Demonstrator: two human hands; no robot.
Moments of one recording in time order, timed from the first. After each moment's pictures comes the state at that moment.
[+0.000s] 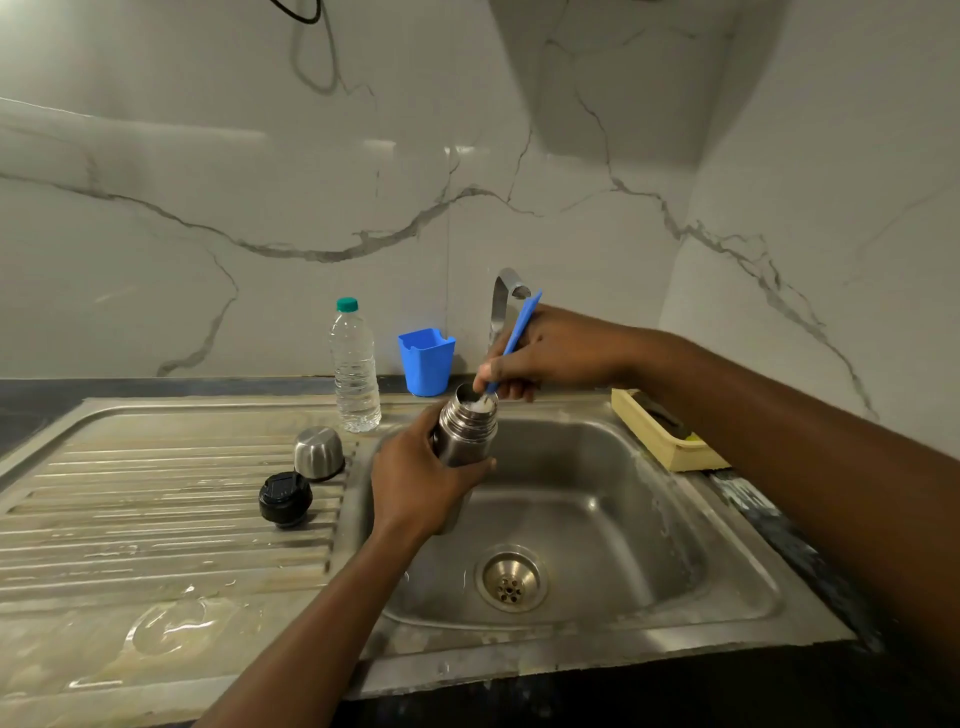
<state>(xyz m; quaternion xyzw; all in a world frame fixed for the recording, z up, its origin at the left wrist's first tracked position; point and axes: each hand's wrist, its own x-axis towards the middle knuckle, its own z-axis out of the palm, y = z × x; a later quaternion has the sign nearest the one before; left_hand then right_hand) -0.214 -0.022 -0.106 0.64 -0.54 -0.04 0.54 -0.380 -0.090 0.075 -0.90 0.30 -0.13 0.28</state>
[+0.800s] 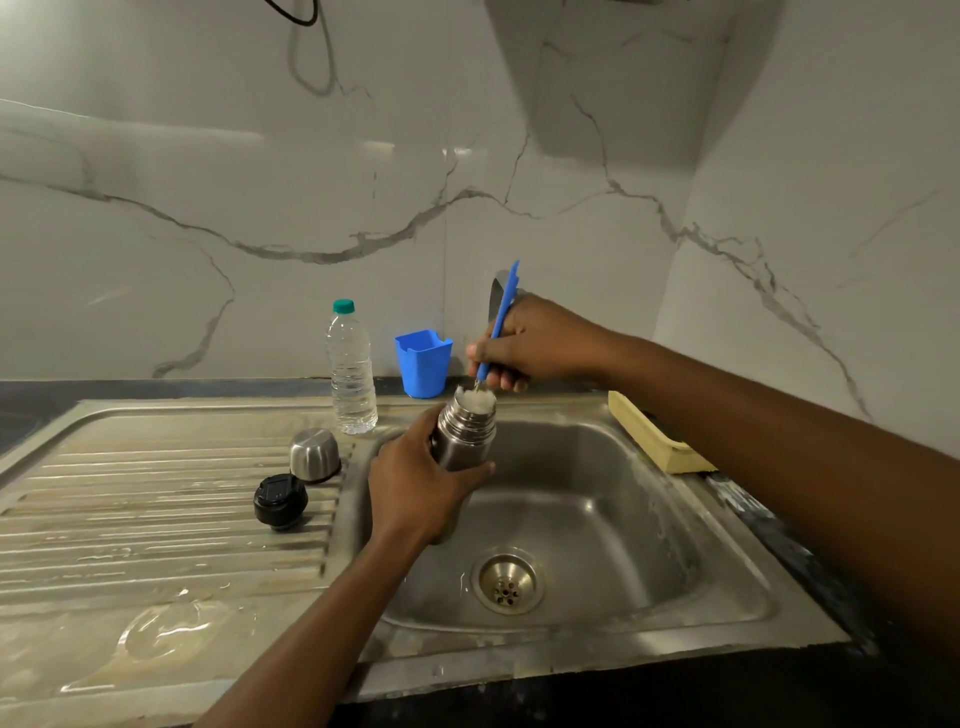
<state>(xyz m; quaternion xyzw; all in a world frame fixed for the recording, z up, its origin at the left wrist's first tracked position) -0.219 -0.019 -0.104 0.64 -0.54 -0.03 0.55 -0.366 -0.097 0.070 -0.87 0.36 -0.19 0.28</state>
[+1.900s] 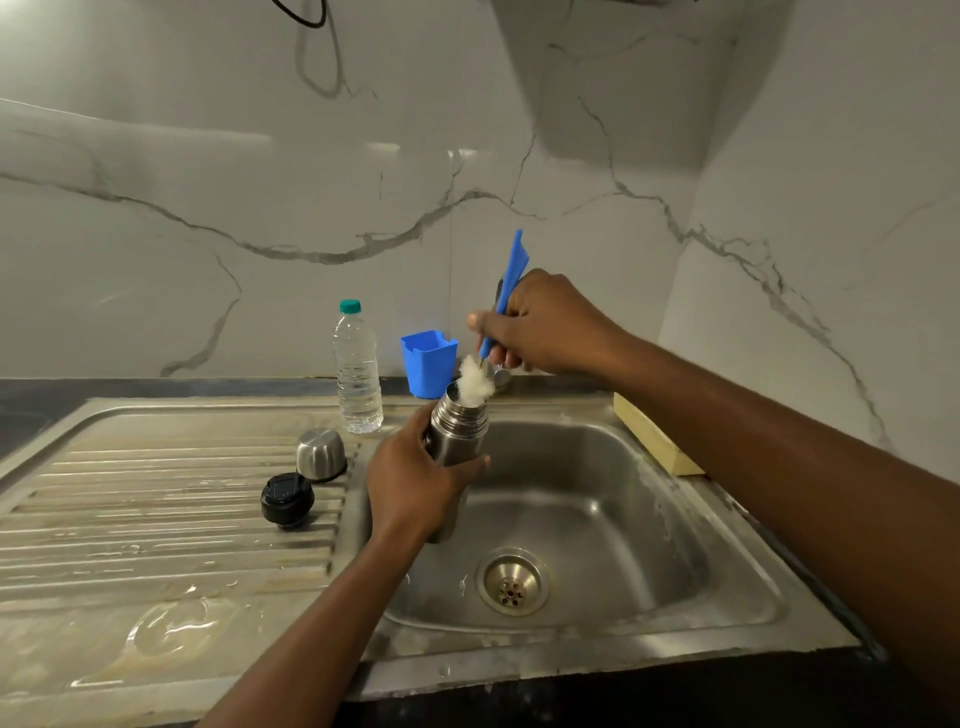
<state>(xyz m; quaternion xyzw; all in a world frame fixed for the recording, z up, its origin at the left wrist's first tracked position) -0.213 -0.021 -0.103 0.66 -0.50 -0.05 0.55 -0.358 -0.084 0.080 -0.86 0.38 -0.29 0.16</state>
